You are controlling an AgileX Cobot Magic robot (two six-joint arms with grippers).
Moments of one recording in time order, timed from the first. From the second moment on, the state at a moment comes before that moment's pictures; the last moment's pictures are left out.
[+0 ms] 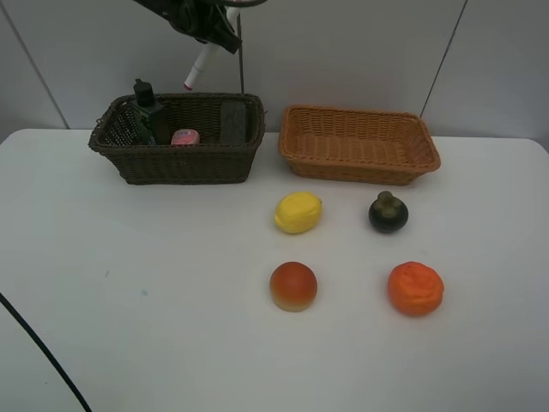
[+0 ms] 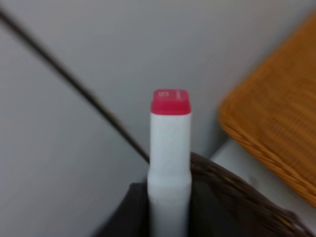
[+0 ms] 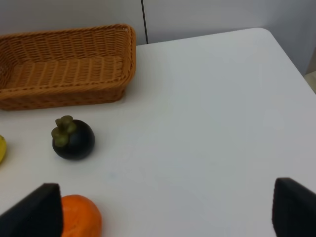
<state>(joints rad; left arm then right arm) -0.37 2.01 -1.66 -0.25 0.23 0.67 -0.05 0.00 -0.52 -0.09 1.06 0.11</state>
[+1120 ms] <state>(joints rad) -0.30 2.01 -1.66 -0.33 0.25 0.42 -0.05 0.00 -0.52 -0.09 1.06 0.11</state>
